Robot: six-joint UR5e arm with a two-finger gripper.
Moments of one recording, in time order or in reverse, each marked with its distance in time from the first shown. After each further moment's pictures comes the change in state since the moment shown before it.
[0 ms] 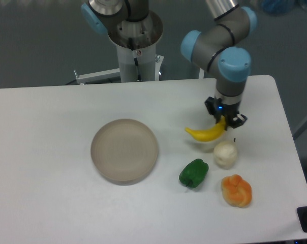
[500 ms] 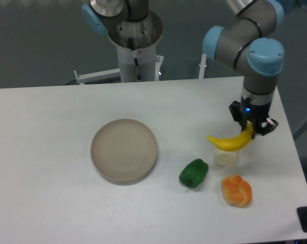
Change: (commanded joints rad) arm -0.015 -0.095 0.213 -0.026 -0.075 0.011
